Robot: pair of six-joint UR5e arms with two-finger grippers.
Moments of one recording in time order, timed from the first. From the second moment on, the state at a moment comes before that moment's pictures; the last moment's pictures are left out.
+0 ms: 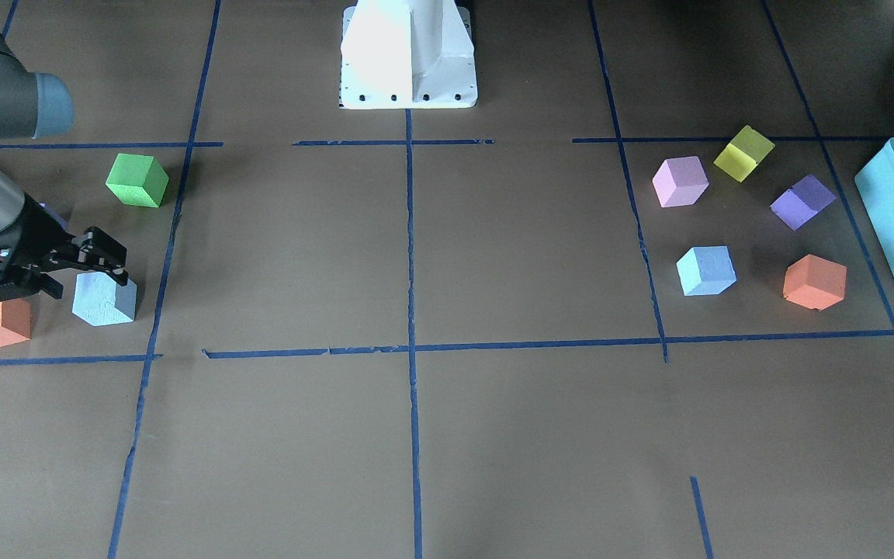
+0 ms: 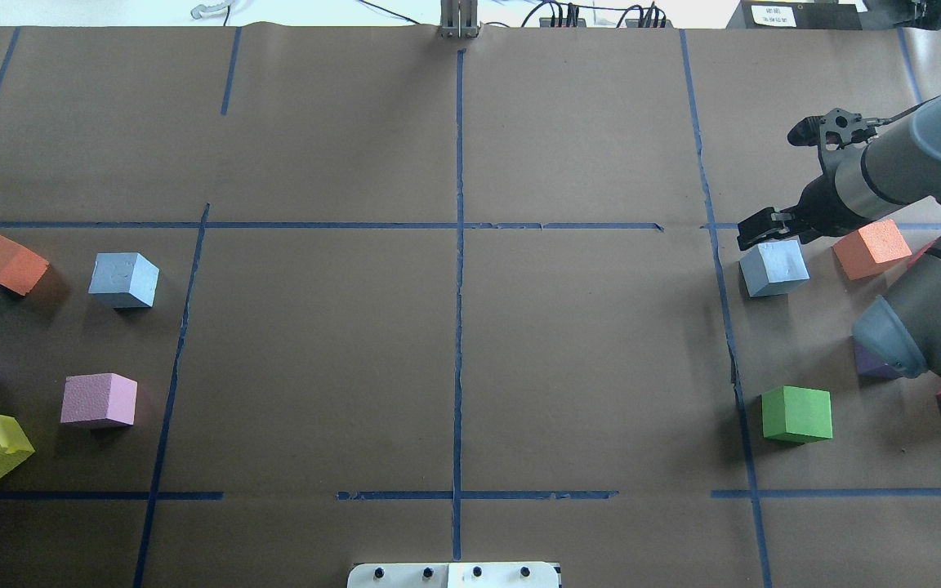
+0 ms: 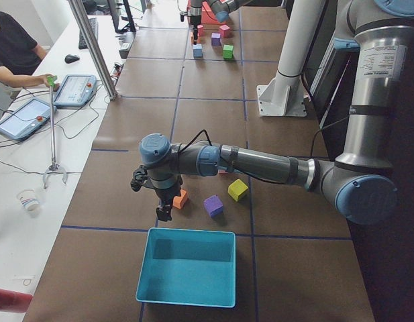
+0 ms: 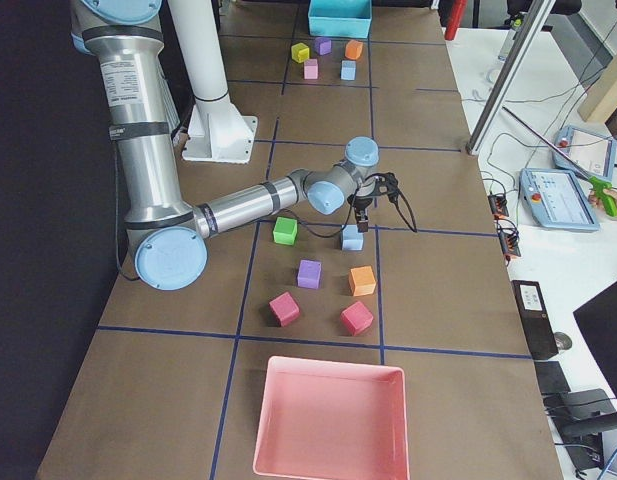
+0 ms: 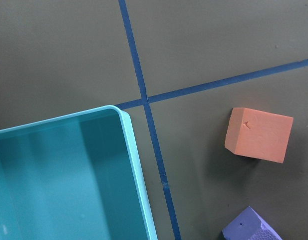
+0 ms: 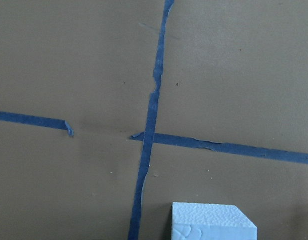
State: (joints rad) left arm -1.50 -1.62 -1.68 -1.43 -2.31 0.16; right arm 0.92 -1.40 1.69 -1.18 2.11 0.77
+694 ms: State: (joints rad) left arm -1.50 -1.62 -1.68 -1.43 -2.33 0.16; right arm 0.87 -1.40 1.62 -1.17 2.01 0.77
